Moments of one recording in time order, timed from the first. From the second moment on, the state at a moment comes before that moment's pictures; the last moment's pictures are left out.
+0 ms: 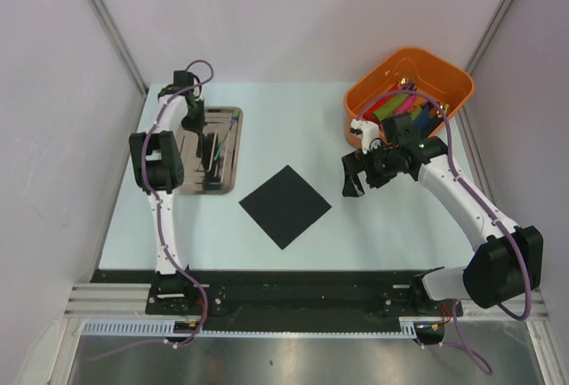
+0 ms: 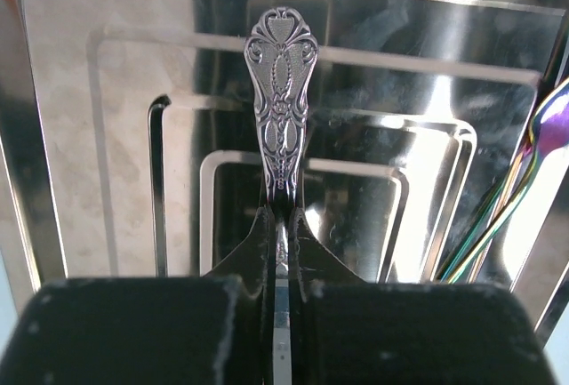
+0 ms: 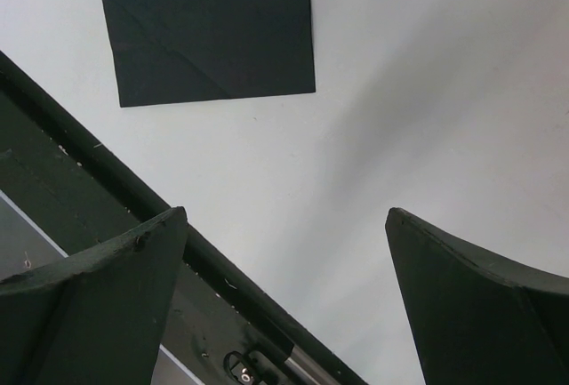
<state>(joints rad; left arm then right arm) 0.06 2.45 2.14 -0.76 -0.02 -0.04 0.34 1.35 1.18 -0.84 -0.43 -0.11</state>
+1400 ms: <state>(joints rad) -0.43 1.26 0.95 -0.60 0.35 0.84 0.34 1.60 1.35 -0.86 -0.86 -0.08</state>
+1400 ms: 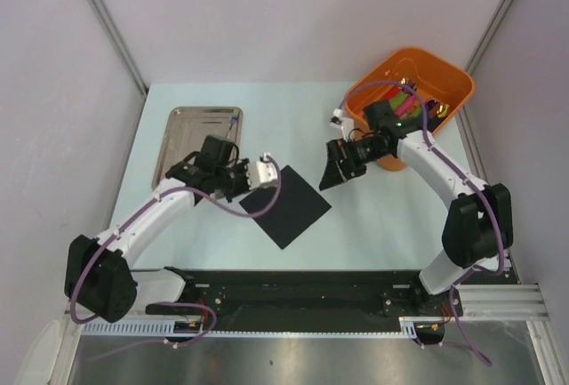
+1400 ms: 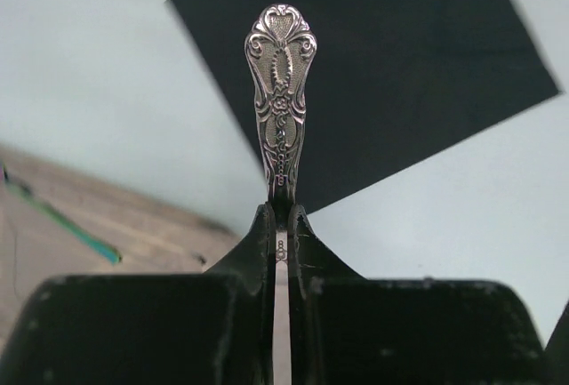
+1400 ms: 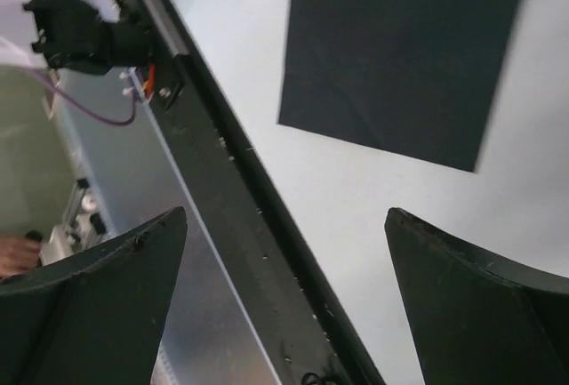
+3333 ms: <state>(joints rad) -0.32 0.82 1.00 -0.37 0.45 0.14 0.52 1.64 1.43 -0.55 -1.02 0.23</state>
